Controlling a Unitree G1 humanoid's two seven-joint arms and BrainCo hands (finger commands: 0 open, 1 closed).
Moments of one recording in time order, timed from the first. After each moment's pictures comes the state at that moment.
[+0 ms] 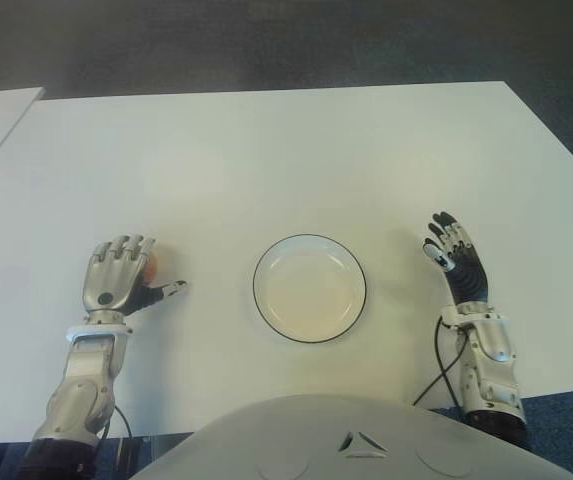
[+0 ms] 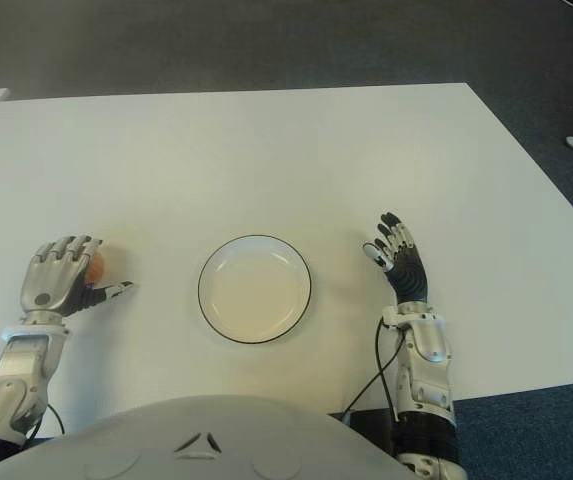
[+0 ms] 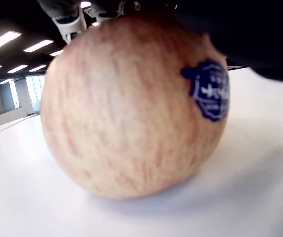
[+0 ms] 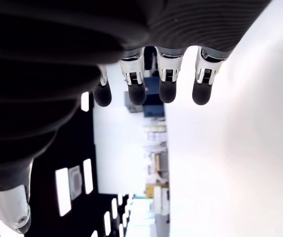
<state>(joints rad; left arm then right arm) 0.41 0.56 -0.05 -0.02 1.22 0.17 0.28 0.25 -0.17 -0.24 -0.02 0.21 -0.20 0.22</state>
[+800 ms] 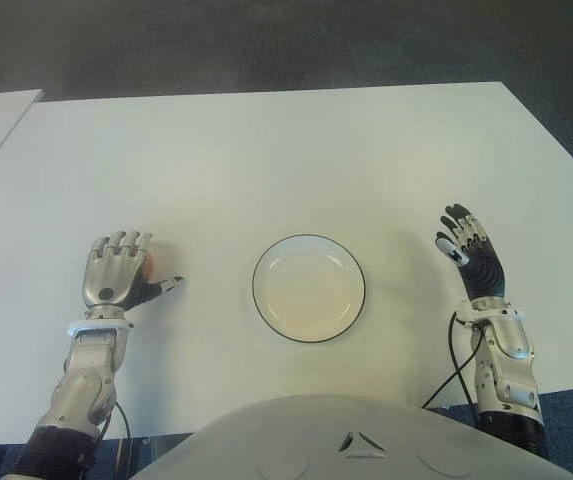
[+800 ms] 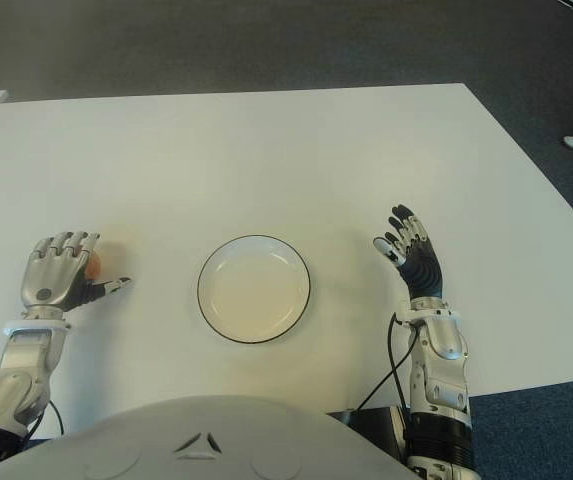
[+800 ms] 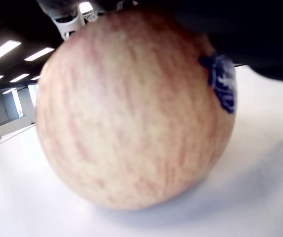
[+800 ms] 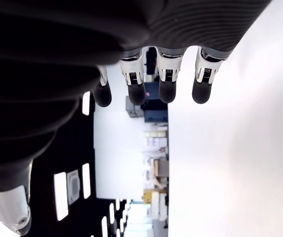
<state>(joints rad) 0.37 0.59 -0.11 0.01 1.21 0.24 0.29 0.23 -0.19 -0.26 0.01 0.23 -0.17 0.23</state>
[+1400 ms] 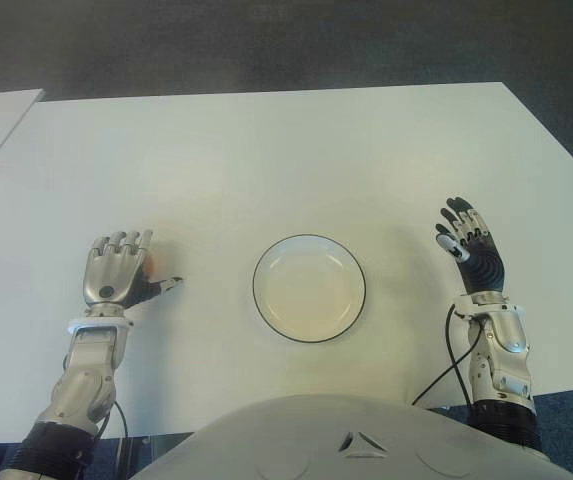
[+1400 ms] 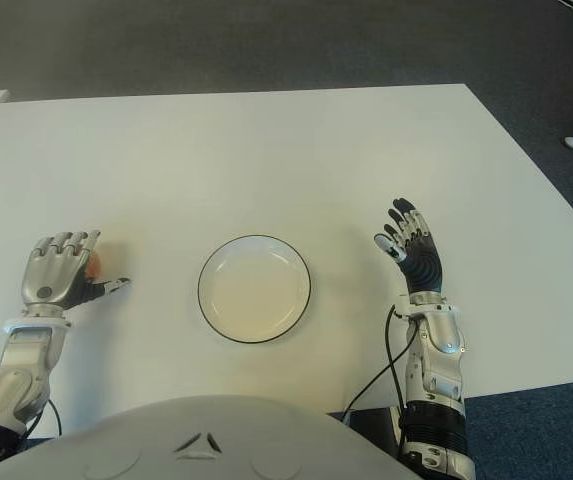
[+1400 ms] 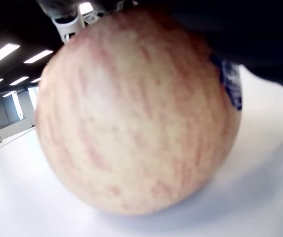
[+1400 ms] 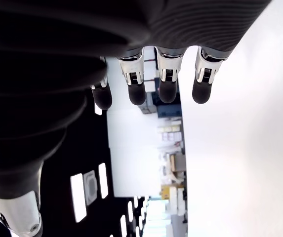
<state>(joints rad) 0.36 0.62 -0.14 0.02 1.21 0.27 0.29 0.18 -0.18 -0.27 0.08 0.28 -0.23 0.29</state>
